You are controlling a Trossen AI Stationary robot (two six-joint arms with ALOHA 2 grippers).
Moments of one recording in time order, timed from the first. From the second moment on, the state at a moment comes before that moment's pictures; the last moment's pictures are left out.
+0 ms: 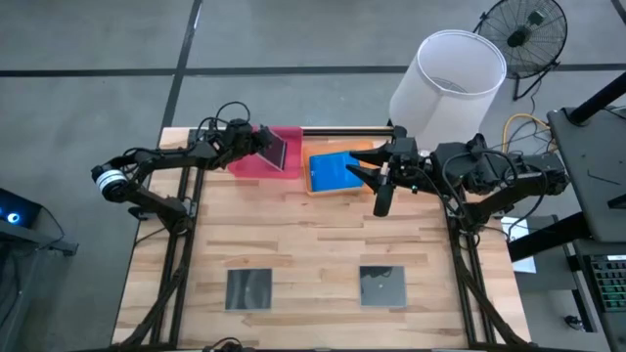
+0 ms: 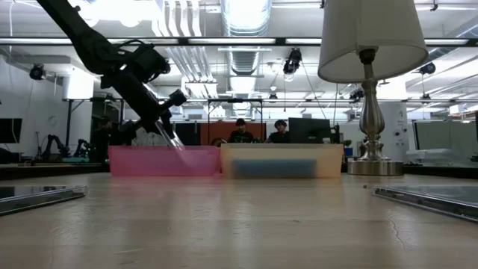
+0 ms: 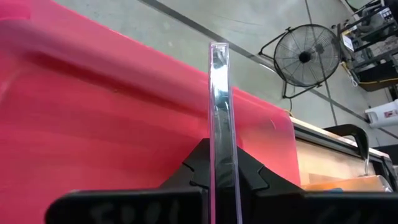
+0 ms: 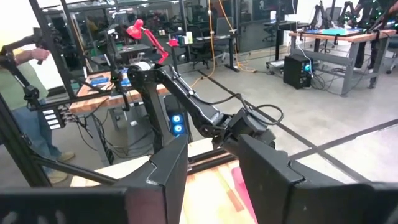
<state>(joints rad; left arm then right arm) 0.73 1.38 0.65 0.14 -0.23 -0.99 0.21 1.28 1.51 -0.31 0.50 0.20</state>
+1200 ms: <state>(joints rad) 0.73 1.45 0.65 0.01 -0.26 -0.94 0.21 1.28 1.48 -0.31 0.50 0.21</state>
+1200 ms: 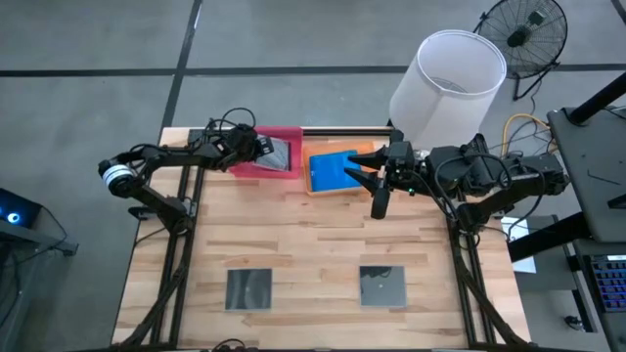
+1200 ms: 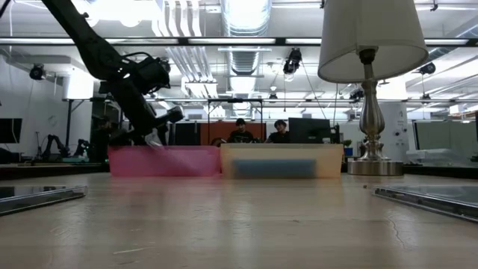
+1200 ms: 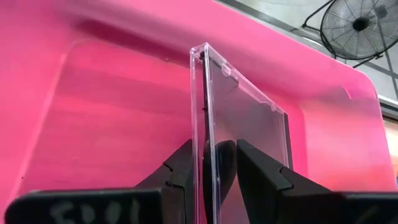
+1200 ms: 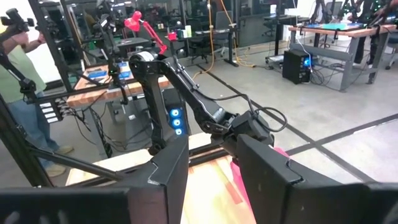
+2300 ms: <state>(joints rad) 0.73 1.46 0.73 0.05 -0.22 -0.85 0.21 1.28 1.47 -0.31 0.50 0.18</state>
